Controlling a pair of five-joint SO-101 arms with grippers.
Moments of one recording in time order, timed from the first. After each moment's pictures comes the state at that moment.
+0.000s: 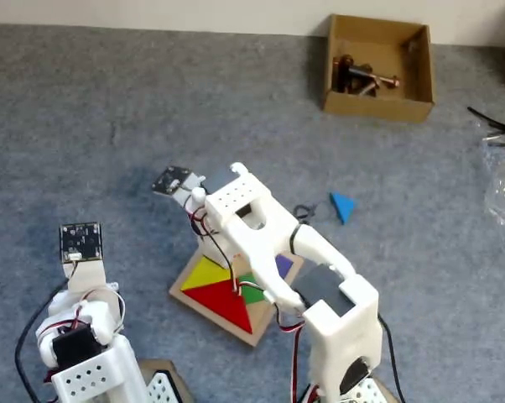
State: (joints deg) left arm -31.4 -104.0 96.0 76.4 -10.9; right arm -42.1 19.8 4.3 75.7 23.5
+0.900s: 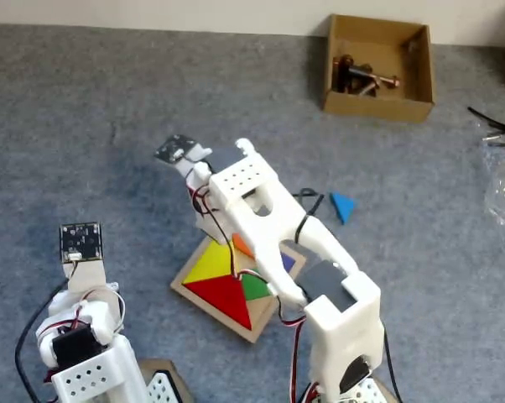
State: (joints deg) left arm -31.4 -104.0 96.0 76.4 -10.9; right arm -39.6 19.9 -7.9 83.1 19.7
